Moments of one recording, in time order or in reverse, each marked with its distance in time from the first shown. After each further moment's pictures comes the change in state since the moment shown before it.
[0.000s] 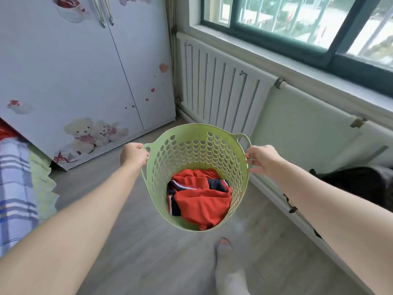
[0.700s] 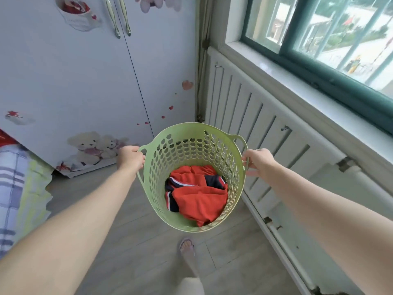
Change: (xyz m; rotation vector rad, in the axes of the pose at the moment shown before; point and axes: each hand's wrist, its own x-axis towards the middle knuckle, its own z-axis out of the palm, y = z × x) left_hand 0.267 0.133 0.105 -0.072 0.223 -0.097; right_hand 0.315 -0.219 0.103 -0.144 -0.140 -0.038
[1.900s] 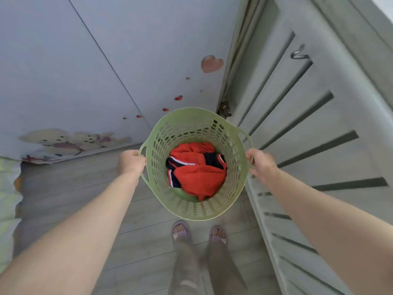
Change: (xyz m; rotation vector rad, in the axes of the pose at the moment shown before) left_hand 0.392 -0.007 0.229 0.144 0.045 -0.411; right_hand 0.486 -0.100 0.195 -0.029 -0.100 0.301
